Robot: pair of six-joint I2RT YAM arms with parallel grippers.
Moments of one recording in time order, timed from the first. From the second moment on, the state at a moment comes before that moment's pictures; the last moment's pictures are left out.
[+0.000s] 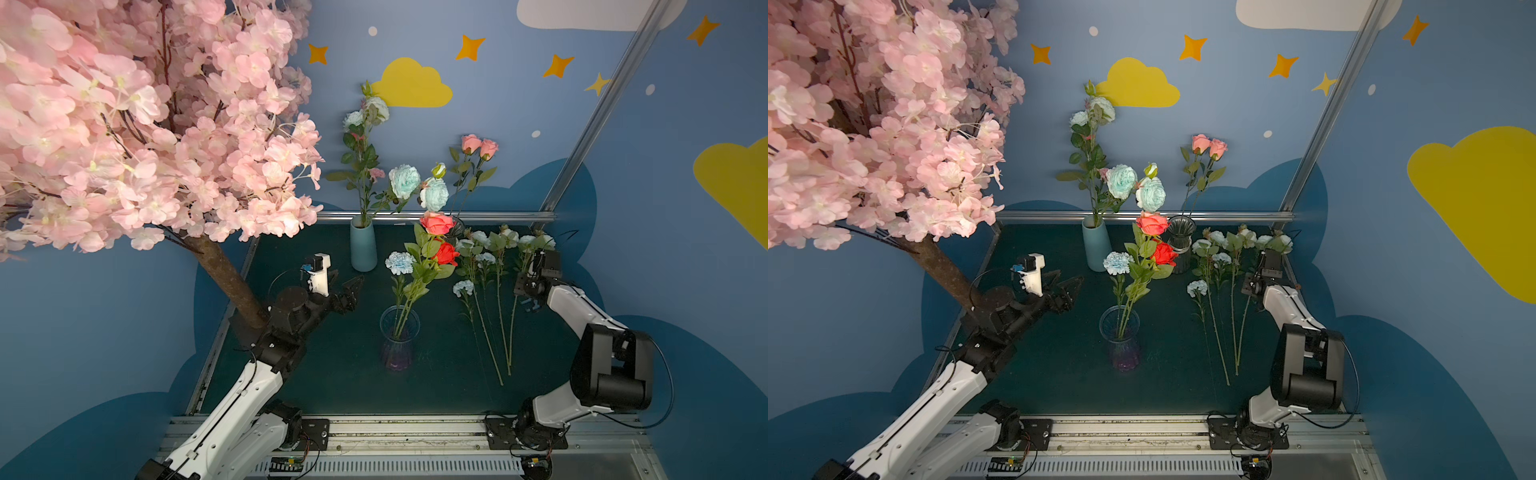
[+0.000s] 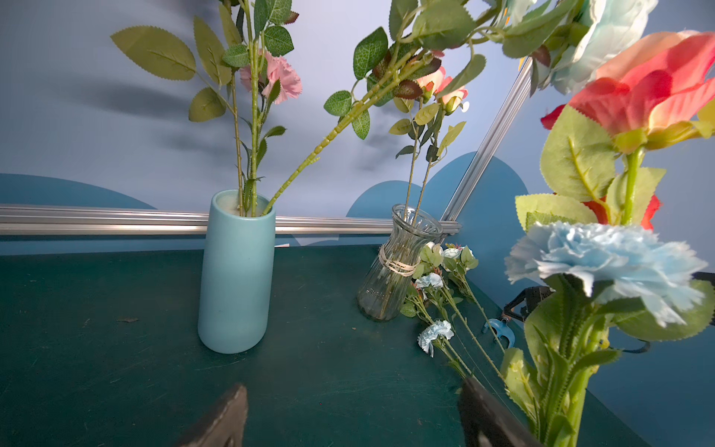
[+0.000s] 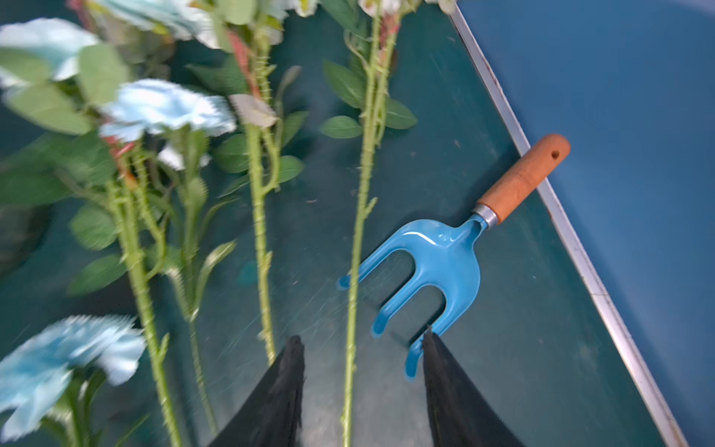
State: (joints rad) left arm -0.36 0.85 0.62 0.13 0.17 -0.31; right arm -0.13 1.59 1.02 -0.34 0.11 0.16
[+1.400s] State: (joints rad) left arm -0.36 0.87 0.62 0.14 0.18 -0.28; right arm -0.13 2.15 1.66 -0.78 0.04 0.09
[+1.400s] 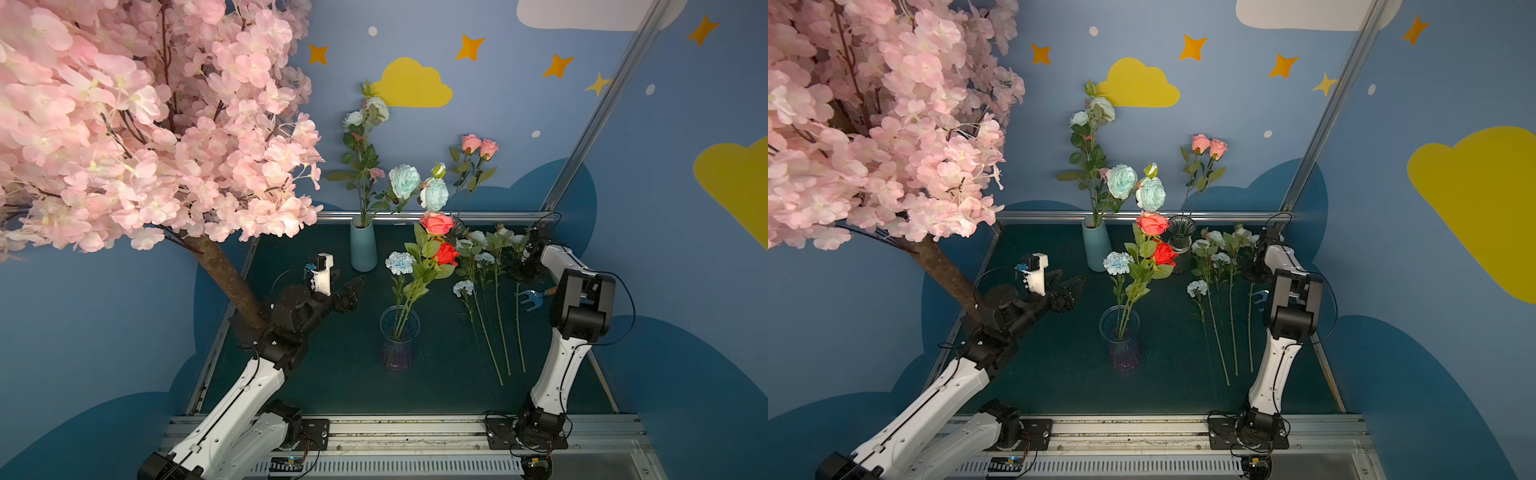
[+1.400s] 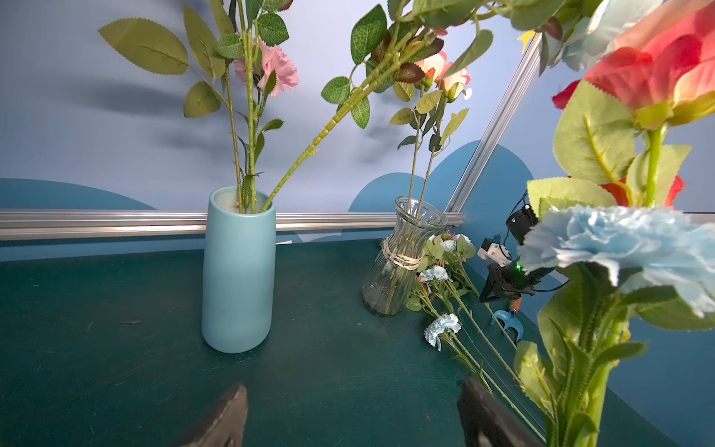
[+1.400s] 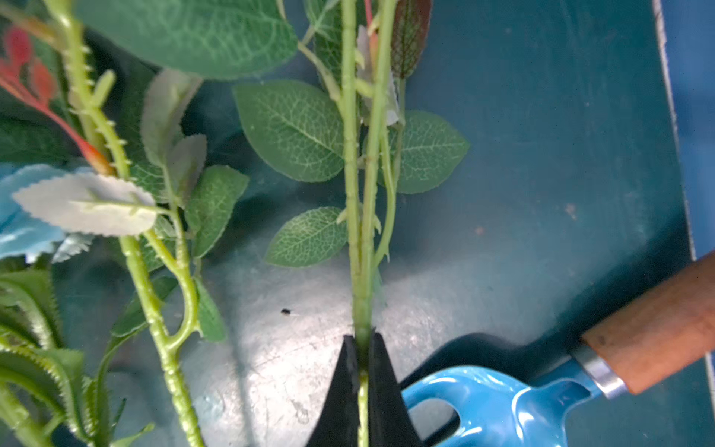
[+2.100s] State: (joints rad) left arm -0.36 0.87 0.62 0.13 0.18 -0.27; right arm -0.06 2.11 1.65 -0.77 0.05 0.06
